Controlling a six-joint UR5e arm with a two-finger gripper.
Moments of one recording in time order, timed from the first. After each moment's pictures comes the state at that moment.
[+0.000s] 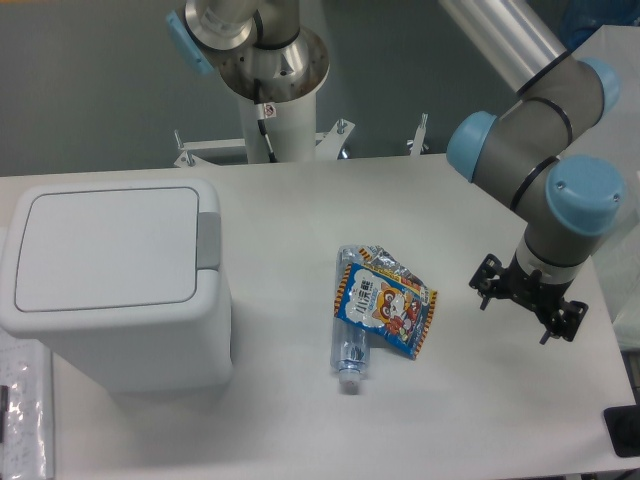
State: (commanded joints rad) arm 2.72 -2.16 -1.28 -1.16 1.50 1.35
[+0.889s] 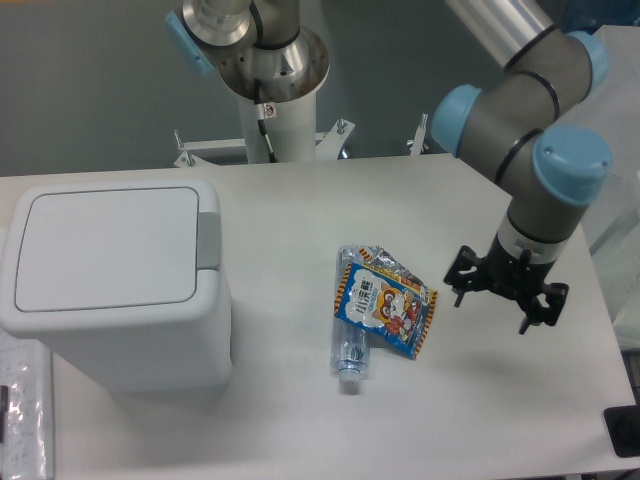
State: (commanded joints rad) arm 2.70 -2.03 -1.40 -1.16 1.25 0.97
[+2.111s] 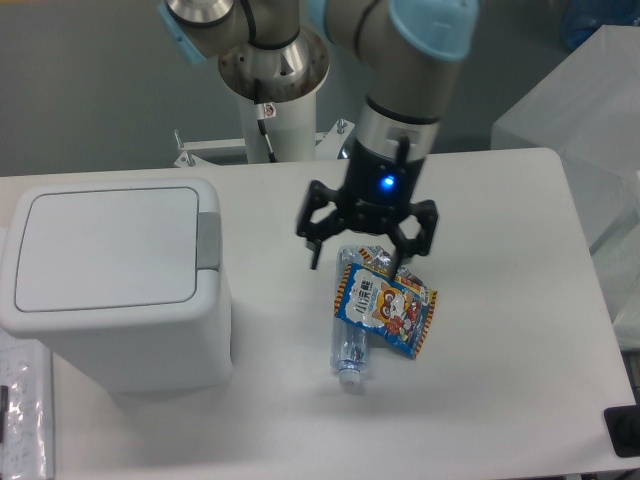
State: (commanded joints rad) arm 2.48 -1.71 -1.51 -1.16 1.17 0.44
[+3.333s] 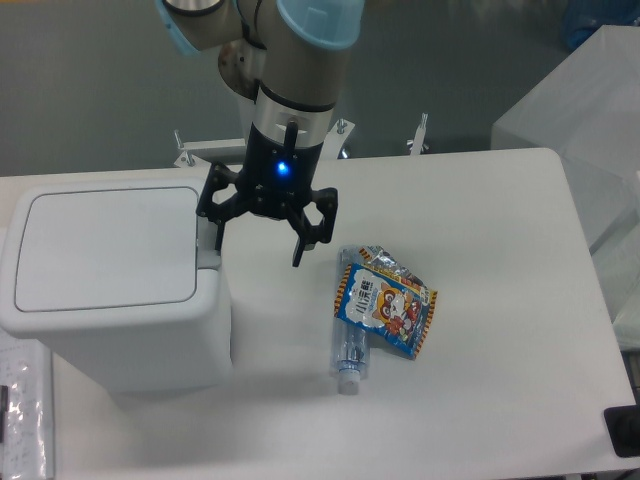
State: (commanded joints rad) arm 2.40 -1.67 -1.60 -1.15 1.17 0.42
